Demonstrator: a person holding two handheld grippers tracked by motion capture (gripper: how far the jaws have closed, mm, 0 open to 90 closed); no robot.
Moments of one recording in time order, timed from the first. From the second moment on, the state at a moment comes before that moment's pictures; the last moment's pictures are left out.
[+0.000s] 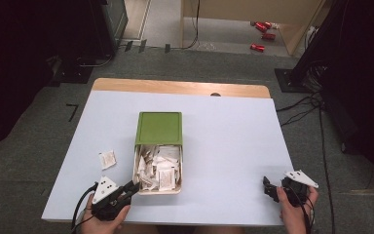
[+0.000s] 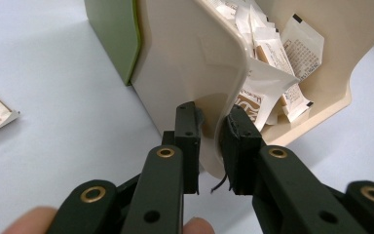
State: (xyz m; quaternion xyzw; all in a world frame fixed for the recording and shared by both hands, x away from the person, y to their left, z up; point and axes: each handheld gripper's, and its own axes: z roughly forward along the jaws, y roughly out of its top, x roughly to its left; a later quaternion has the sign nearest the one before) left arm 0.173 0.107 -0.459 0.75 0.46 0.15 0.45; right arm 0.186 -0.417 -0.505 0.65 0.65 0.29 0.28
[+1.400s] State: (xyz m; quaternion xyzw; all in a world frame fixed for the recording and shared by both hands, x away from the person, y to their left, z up) left arm 0.201 0.088 -0.438 0.71 0.51 0.17 0.46; right arm 0.186 -0.417 -0.505 0.64 0.65 0.29 0.28
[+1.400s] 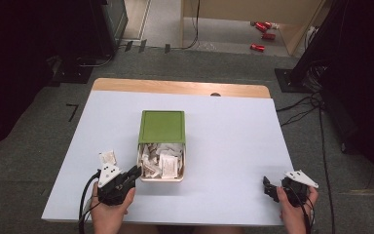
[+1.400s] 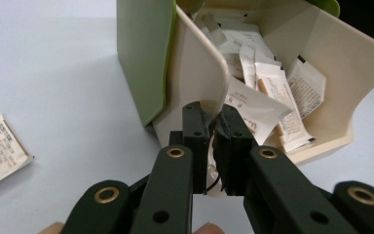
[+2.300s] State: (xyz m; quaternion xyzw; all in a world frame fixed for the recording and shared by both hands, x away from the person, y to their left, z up) left arm 0.205 0.093 -0.450 0.72 0.48 0.17 0.47; right arm 0.186 -0.417 -0.505 0.65 0.65 0.29 0.28
